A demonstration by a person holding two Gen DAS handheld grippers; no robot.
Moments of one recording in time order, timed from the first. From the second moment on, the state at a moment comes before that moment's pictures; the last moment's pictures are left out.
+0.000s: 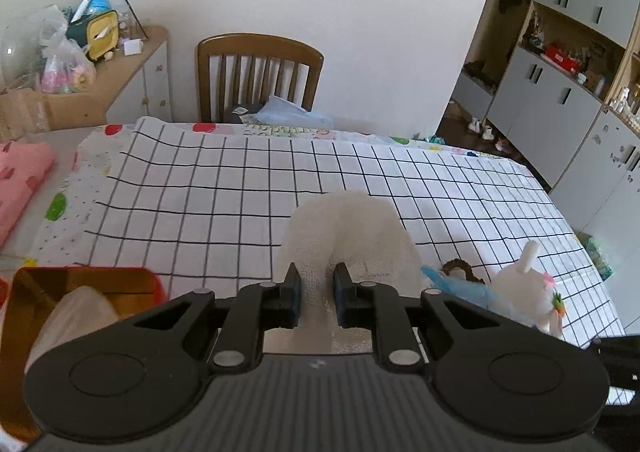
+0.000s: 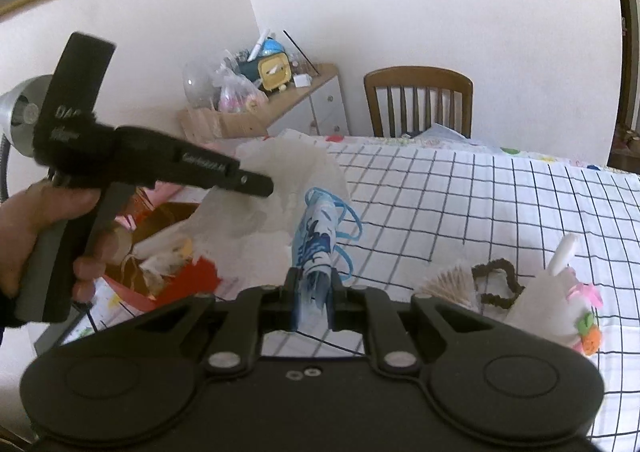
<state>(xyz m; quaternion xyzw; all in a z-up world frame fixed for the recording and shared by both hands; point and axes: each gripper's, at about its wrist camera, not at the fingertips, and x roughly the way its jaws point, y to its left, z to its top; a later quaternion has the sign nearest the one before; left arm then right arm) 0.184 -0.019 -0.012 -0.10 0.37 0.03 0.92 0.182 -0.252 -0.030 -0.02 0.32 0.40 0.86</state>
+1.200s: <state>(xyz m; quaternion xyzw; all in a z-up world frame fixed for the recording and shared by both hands) 0.077 0.147 -0.008 -0.13 0.36 0.13 0.91 0.146 -0.066 -0.026 -0.03 0.34 0.46 0.82</state>
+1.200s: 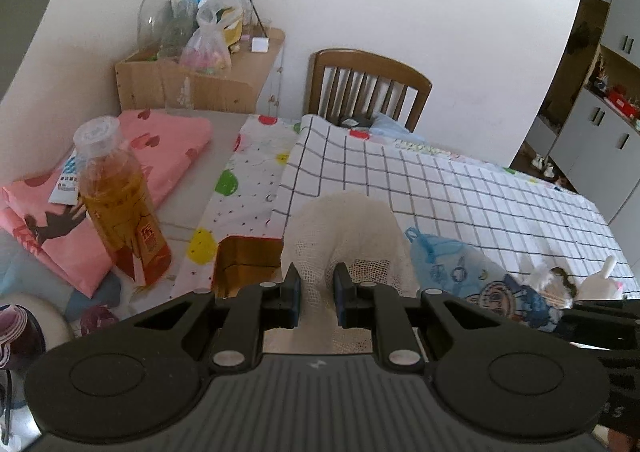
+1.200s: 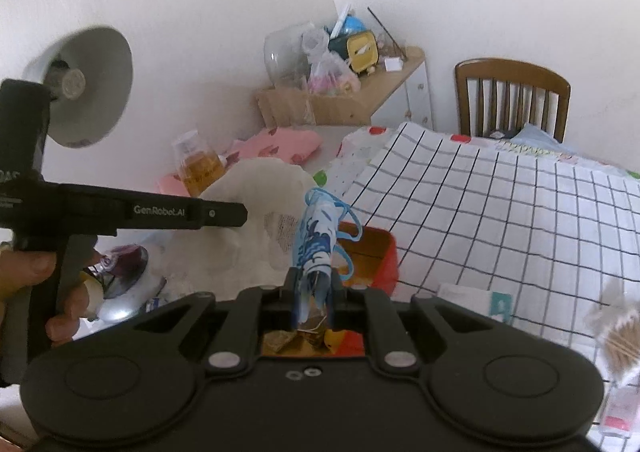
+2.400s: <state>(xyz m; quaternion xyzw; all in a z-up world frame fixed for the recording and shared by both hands) 0.130 0.180 -0.091 -0.08 0.45 0.10 0.88 0.173 0.031 -0.097 -0.19 0.38 0.36 0.83</state>
